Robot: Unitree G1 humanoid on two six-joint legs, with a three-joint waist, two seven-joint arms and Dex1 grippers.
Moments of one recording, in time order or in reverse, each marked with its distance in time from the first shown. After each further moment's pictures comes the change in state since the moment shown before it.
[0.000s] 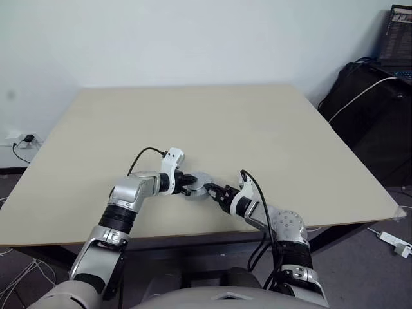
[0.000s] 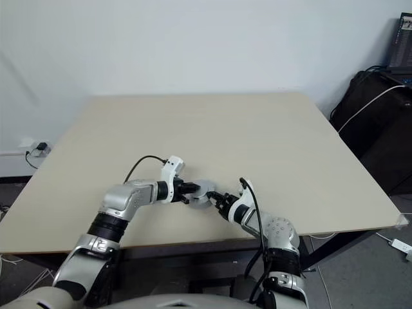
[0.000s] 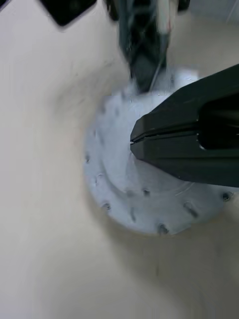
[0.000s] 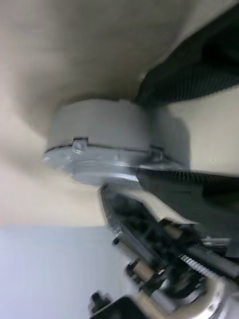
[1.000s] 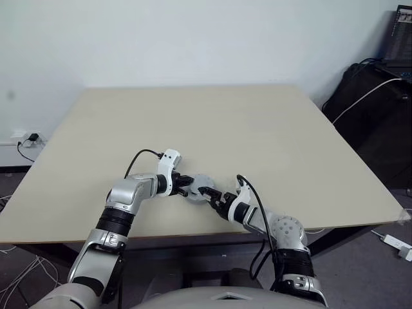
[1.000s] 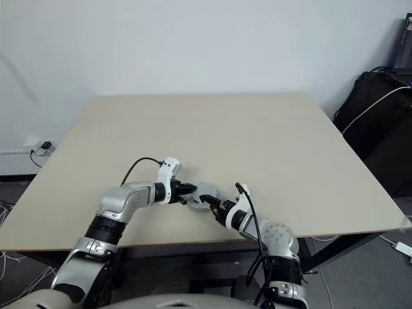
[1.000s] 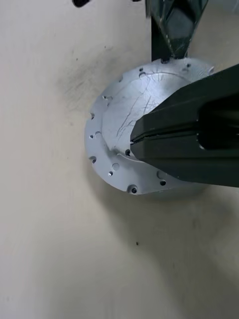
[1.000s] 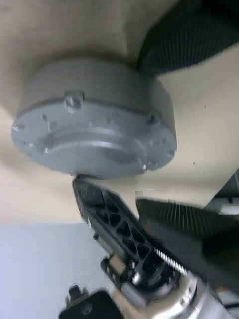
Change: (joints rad) left arm 0.020 -0.002 0.013 -0.010 -0.005 0.000 0.018; right arm 0.053 -0.006 0.083 -0.068 0.033 -0.024 -0.004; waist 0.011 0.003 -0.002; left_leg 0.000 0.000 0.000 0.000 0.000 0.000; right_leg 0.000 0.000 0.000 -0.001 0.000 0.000
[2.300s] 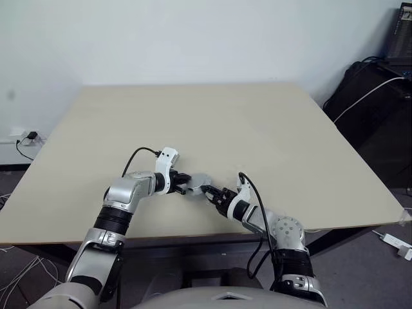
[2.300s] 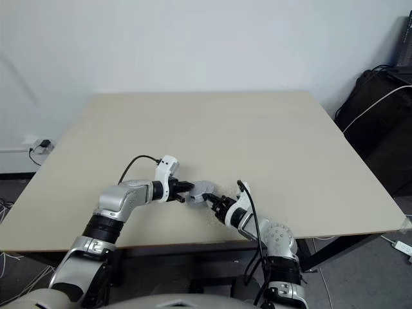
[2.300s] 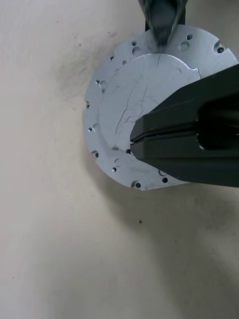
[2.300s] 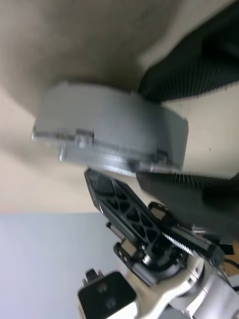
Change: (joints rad) left arm 0.000 0.017 0.004 -0.008 0.004 0.001 0.017; right arm 0.002 0.000 0.006 0.019 0.071 -0.062 -0.038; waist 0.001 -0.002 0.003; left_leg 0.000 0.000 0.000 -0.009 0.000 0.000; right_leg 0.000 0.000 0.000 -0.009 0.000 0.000
